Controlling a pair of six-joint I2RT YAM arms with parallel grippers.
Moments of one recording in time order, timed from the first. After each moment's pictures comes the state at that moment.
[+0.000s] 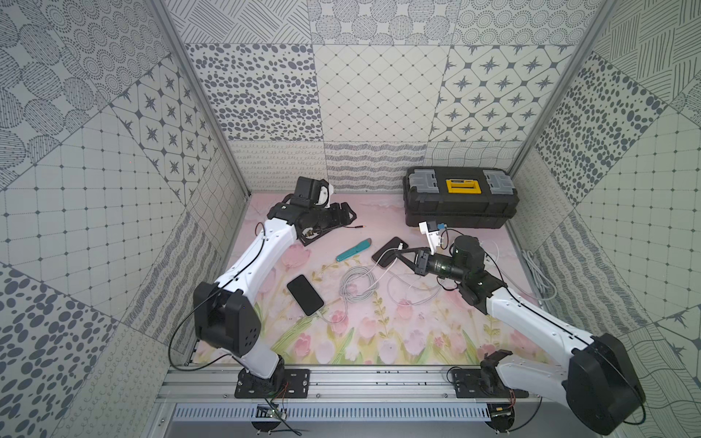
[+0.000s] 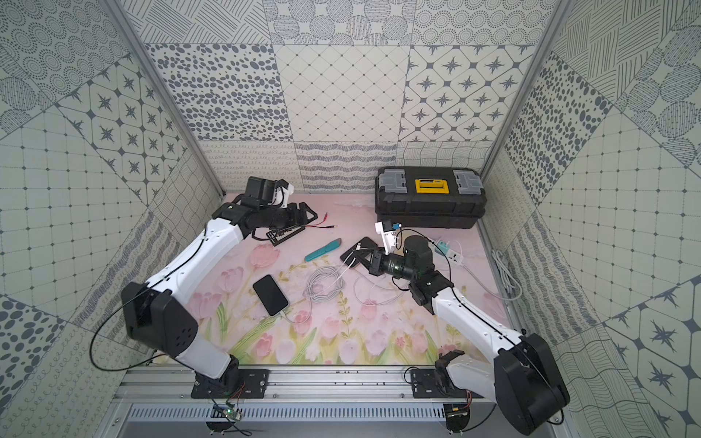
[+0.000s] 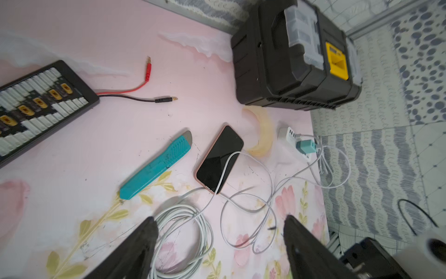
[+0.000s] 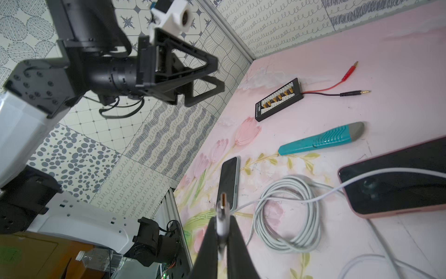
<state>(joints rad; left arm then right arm) -0.27 1.72 1.61 -0.74 0.38 -0.47 0.47 1.12 0.65 0.24 -0.63 0.64</state>
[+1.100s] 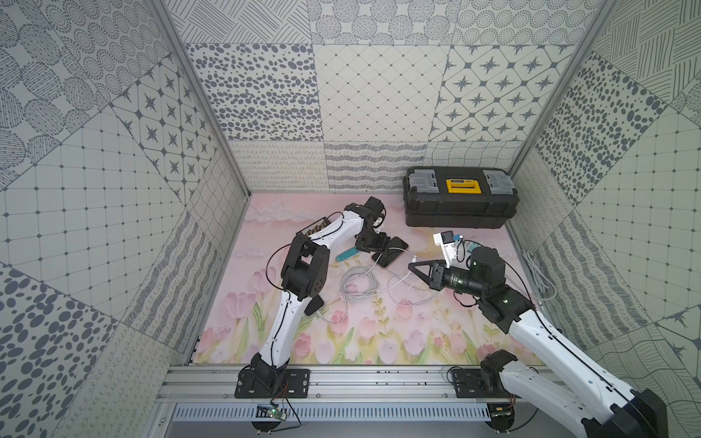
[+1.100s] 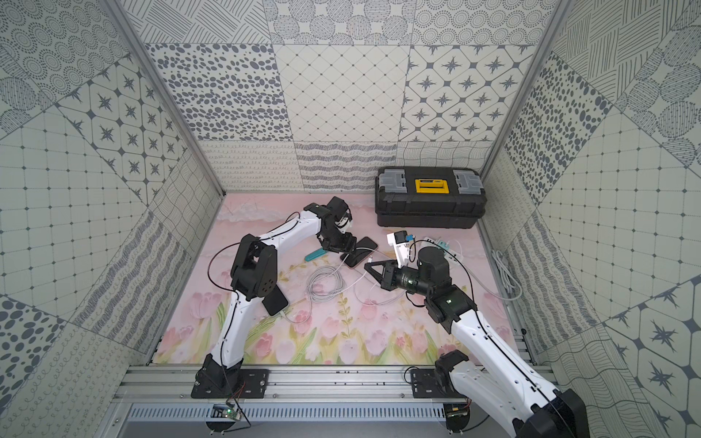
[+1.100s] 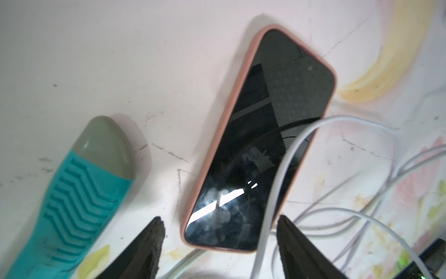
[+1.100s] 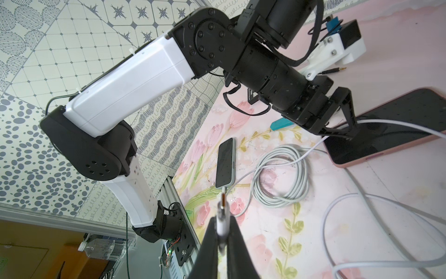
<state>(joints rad) -0.47 2.37 2.04 -0.98 0.32 -0.25 0.45 0.89 0.63 -0.05 -0.61 0.62</state>
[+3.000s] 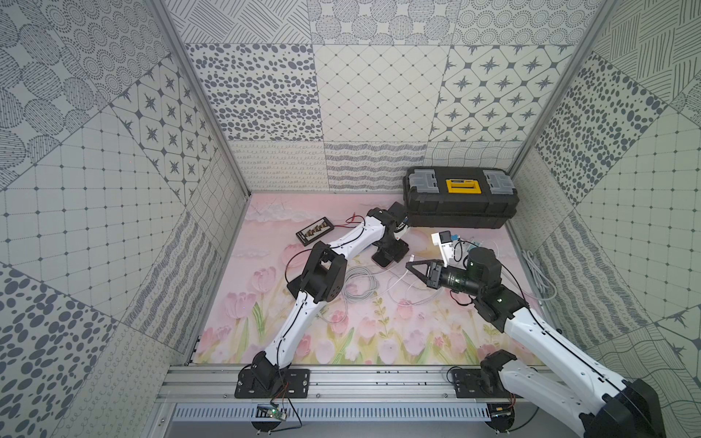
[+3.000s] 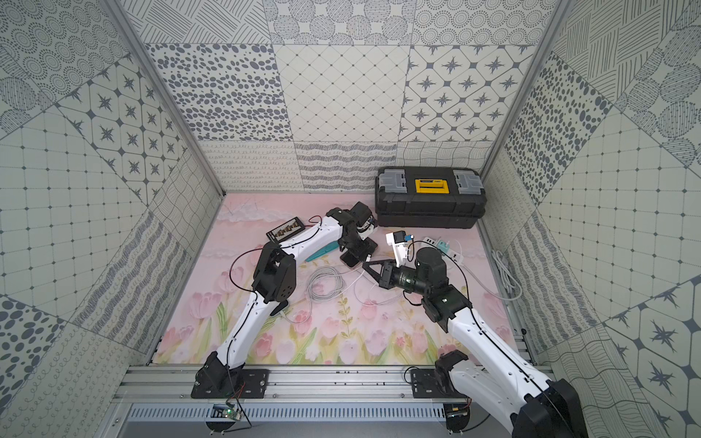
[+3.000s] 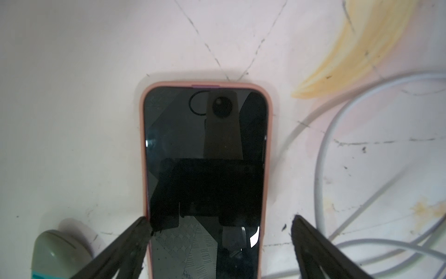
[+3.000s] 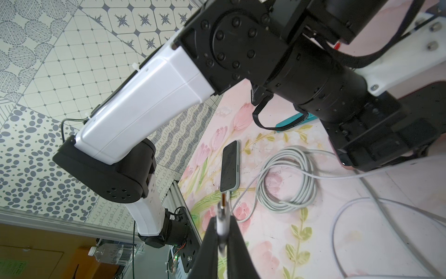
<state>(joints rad) -0.61 2.55 2.33 -1.06 0.09 0.07 0.45 0.92 0.59 0.07 -0.62 0.68</state>
